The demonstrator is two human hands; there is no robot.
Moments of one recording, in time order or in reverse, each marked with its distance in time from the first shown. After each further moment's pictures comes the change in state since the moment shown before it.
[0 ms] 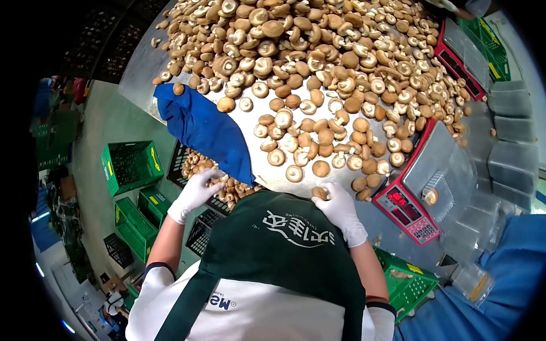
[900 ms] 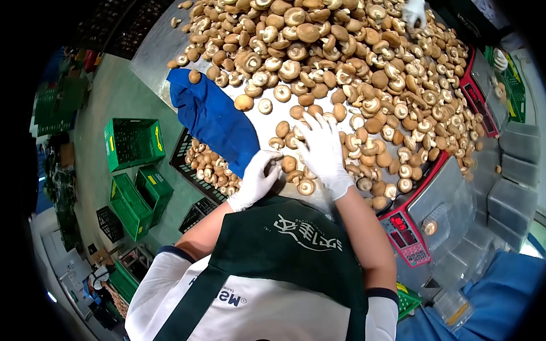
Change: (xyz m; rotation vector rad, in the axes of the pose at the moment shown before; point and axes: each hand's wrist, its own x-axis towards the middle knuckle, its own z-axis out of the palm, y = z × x) left_hand 0.079 0.053 0.101 -0.297 0.461 0.268; right_hand 0.133 -0.115 -0.009 -0.483 0.401 -0.797
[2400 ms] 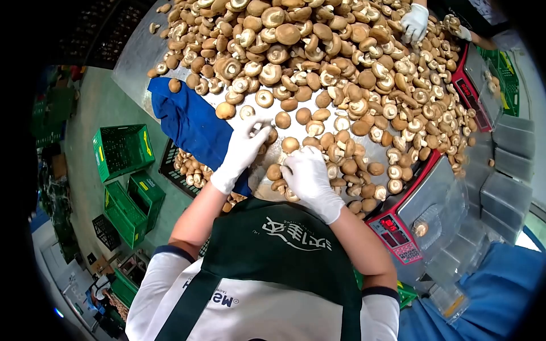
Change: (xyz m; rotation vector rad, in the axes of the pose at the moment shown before) left_hand 0.105 0.026 -0.014 -0.230 -0.083 -0.378; right_hand -0.014 -0.007 -0.008 0.054 -0.269 0.057
